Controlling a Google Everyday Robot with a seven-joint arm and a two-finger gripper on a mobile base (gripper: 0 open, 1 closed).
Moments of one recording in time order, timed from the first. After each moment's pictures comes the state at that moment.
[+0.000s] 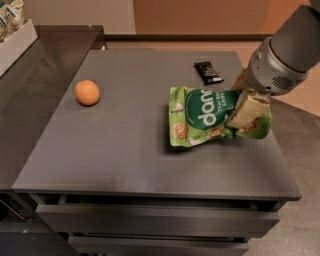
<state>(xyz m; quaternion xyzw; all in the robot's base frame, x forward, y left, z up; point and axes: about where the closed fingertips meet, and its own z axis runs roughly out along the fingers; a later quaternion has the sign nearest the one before) 0.501 -0.171 0.921 -0.64 0.74 0.03 0.20</state>
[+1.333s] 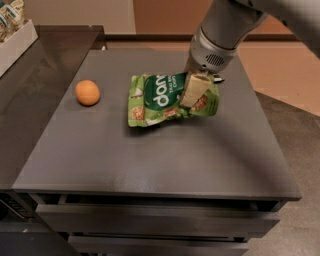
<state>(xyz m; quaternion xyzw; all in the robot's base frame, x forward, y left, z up) 0.570 -0.079 0.925 -0.67 0.72 0.02 0.20</state>
